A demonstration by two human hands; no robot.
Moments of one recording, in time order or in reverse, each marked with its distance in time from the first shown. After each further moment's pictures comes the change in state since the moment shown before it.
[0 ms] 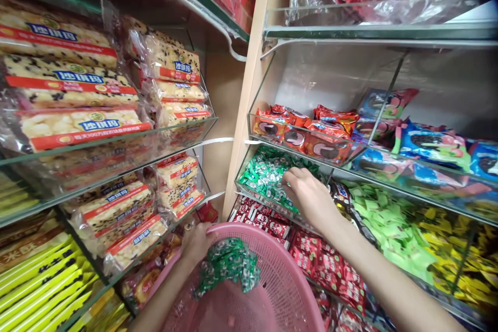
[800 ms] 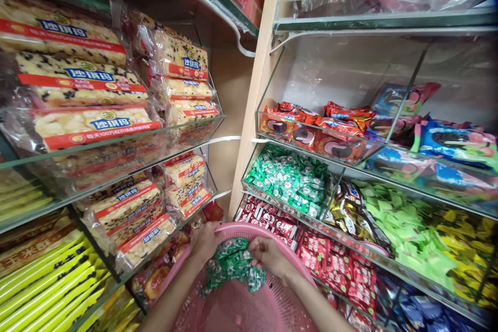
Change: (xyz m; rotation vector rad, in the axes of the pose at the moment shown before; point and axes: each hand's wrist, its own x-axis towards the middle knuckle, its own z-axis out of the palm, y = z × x) left_hand 0.000 0.002 0.002 0.002 -0.014 0.010; right_hand -0.079 -0.083 0.197 1.572 -0.575 0.580
